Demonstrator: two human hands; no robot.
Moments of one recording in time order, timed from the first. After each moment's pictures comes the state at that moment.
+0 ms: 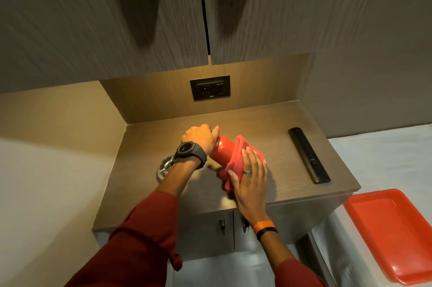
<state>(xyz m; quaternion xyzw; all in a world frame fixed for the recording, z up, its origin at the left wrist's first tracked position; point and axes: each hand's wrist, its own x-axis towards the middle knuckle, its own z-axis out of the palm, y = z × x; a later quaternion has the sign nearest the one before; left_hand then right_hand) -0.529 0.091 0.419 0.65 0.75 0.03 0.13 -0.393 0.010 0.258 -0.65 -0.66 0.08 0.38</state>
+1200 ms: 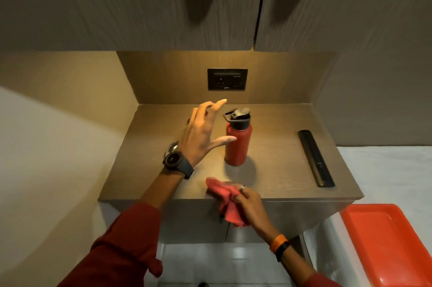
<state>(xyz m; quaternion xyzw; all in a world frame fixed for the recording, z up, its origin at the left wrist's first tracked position) -0.578 0.050 0.394 0.76 0.57 0.31 -0.01 -0.388 -0.046 0.279 -0.46 -0.56 0.57 0.37</state>
